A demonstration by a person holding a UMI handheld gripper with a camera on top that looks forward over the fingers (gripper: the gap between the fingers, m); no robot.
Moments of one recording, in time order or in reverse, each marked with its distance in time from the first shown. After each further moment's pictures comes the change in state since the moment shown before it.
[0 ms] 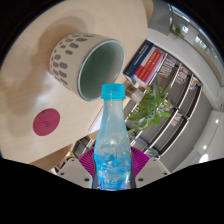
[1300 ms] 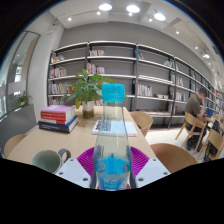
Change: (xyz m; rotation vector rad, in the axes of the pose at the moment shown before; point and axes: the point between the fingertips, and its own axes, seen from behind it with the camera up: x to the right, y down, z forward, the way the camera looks) arm -0.052 -0.020 0.019 0.217 -0.178 2.082
